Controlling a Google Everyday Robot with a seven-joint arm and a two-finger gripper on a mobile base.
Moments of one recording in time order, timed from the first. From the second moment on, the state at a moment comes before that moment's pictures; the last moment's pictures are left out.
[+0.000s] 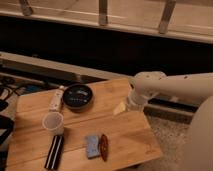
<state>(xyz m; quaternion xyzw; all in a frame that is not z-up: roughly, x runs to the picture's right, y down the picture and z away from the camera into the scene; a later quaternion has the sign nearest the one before) 0.116 0.126 0.745 -0.31 0.11 0.62 0.71</state>
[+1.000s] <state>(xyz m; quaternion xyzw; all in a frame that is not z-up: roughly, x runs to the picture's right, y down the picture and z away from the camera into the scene) 0.119 0.043 0.784 -0.28 0.10 0.56 0.77</state>
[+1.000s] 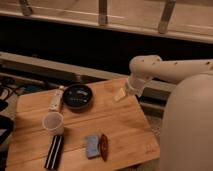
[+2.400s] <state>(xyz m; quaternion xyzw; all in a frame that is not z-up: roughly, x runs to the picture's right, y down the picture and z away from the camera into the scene) 0.039 0.088 0.741 -0.29 0.10 0.47 0.83</state>
